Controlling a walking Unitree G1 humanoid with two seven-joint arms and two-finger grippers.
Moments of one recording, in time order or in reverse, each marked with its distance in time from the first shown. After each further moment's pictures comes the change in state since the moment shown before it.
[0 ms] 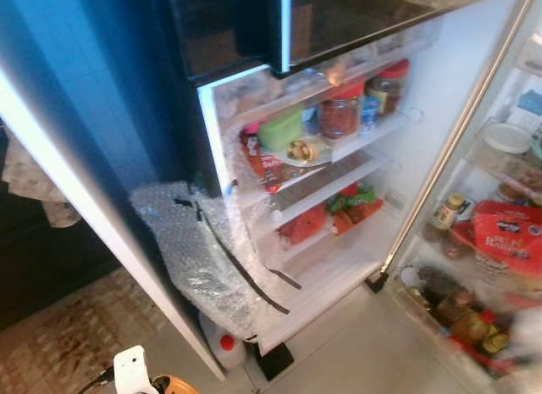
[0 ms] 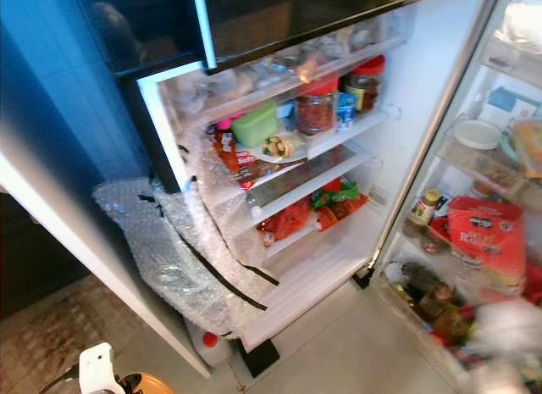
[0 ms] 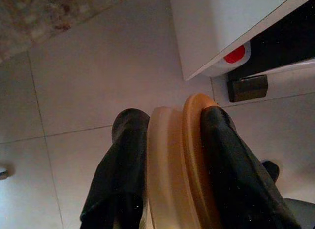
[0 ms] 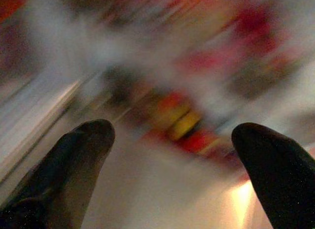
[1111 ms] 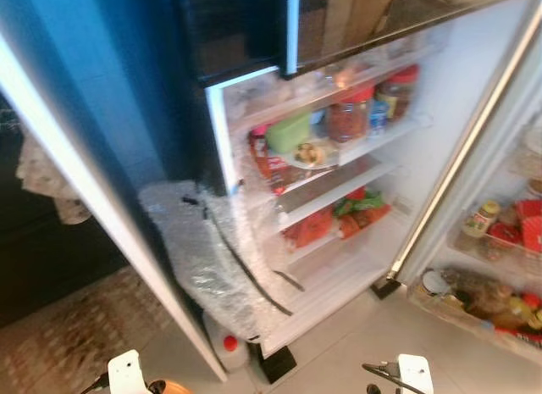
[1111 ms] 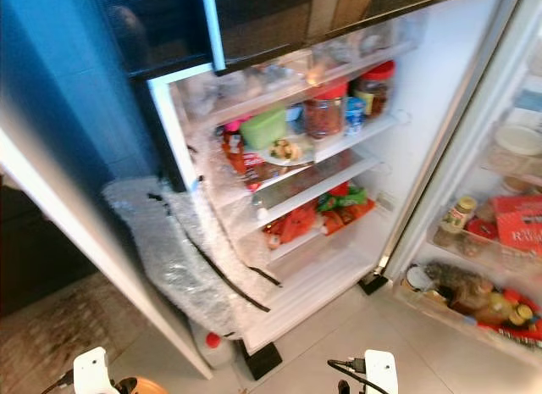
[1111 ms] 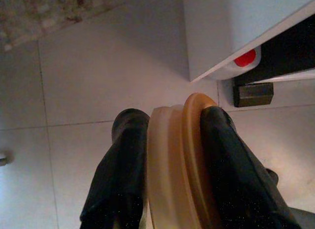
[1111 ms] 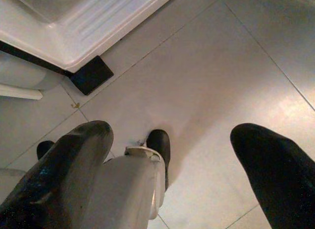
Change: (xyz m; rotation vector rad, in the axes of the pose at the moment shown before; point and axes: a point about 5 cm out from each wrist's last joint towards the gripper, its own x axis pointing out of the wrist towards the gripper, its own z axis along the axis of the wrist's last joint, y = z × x) left arm -0.001 0.008 -0.004 -0.031 0.004 0.033; right arm -0.052 0.085 -0.093 -0.152 0.437 0.436
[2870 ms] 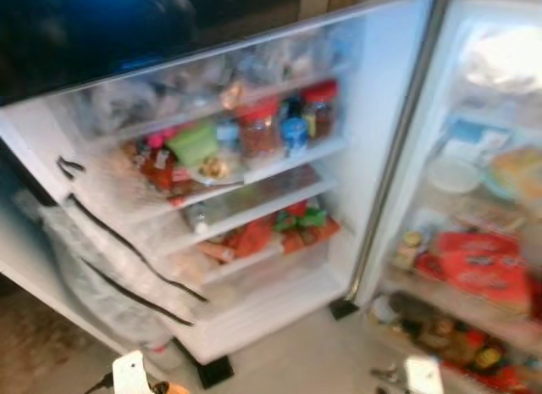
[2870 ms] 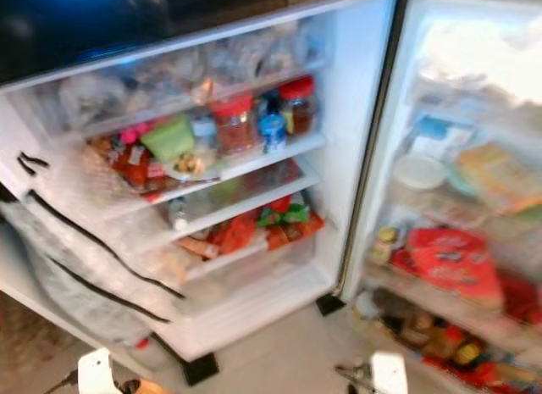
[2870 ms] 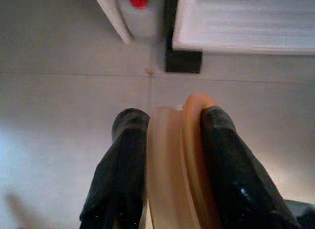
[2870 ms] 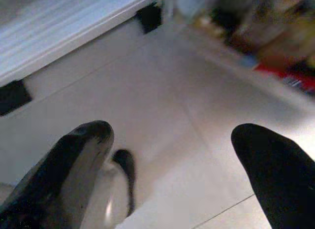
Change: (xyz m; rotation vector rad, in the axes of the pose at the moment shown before) left arm 0.000 -0.005 -0.002 0.015 0.008 -0.012; right arm -0.002 -0.009 0.005 -0.023 -0.059 -0.026
